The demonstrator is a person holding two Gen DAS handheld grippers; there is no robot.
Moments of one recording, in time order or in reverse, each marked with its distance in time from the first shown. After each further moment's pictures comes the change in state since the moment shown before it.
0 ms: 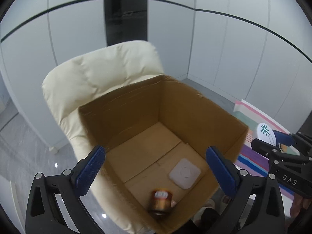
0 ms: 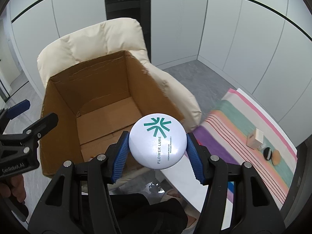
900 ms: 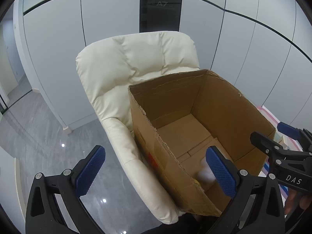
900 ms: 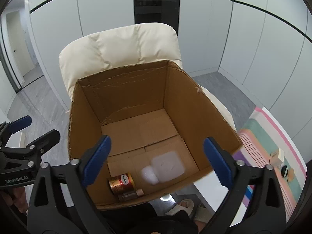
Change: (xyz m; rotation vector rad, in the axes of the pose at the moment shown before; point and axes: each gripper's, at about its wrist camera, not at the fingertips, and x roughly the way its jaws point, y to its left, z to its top) left arm -0.012 0.084 -0.019 -0.121 0.054 0.094; right arm 0.017 0.091 0.022 -0.077 -0.047 0.088
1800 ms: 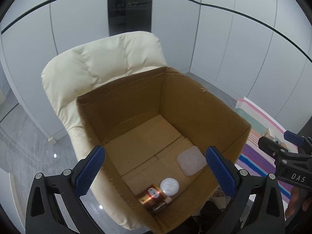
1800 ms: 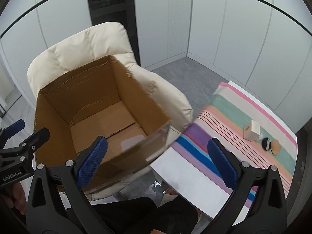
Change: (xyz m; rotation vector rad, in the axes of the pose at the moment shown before) left arm 0.012 -0.098 0.009 0.109 -0.004 -0.091; right arm -0.026 -0.115 -0.032 0.196 0.040 -0.142
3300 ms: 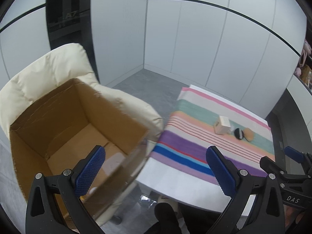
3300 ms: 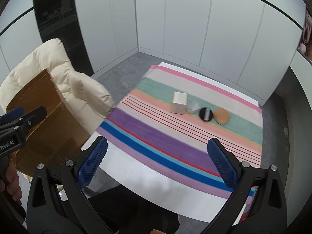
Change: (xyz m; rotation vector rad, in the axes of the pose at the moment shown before) left arm 0.006 -0.191 0.003 0.181 0.020 -0.227; right arm -0.054 -0.185 -0.064 0.219 0.014 -0.211
